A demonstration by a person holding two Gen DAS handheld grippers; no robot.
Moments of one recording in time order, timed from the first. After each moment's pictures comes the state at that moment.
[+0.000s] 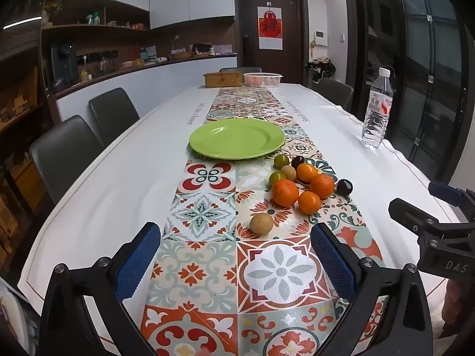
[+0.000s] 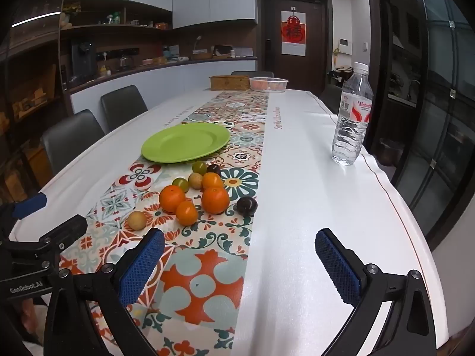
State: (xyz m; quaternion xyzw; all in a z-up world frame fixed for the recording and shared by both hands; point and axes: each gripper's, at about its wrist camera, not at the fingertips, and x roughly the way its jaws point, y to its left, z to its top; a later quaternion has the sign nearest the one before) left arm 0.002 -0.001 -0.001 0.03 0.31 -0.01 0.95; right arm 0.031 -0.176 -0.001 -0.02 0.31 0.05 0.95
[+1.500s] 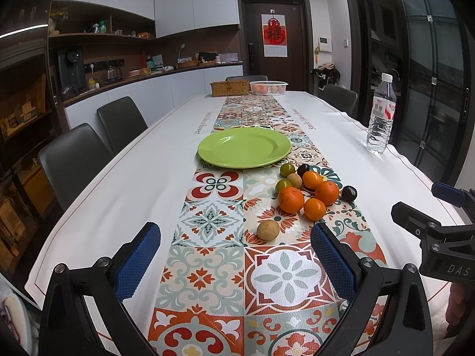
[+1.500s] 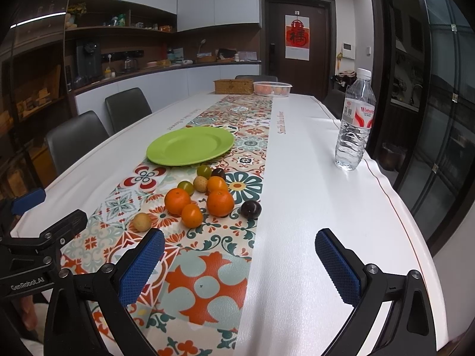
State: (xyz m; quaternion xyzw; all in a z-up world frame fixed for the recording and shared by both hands) left arm -0.006 0.001 0.006 0.03 0.29 0.00 0.96; right arm 0.026 -0.174 0.003 -0.02 0.30 0.06 0.95
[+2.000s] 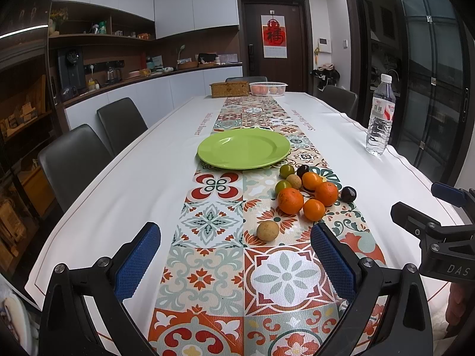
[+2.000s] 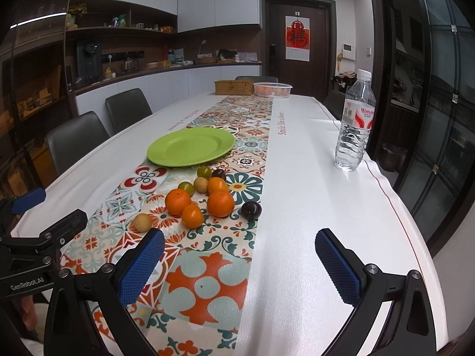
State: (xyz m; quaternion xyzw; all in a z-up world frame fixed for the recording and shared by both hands) left arm -0.006 0.001 0.006 0.03 0.29 0.00 0.96; right arm 0.026 -0.173 0.003 -0.02 0.30 0.06 0.95
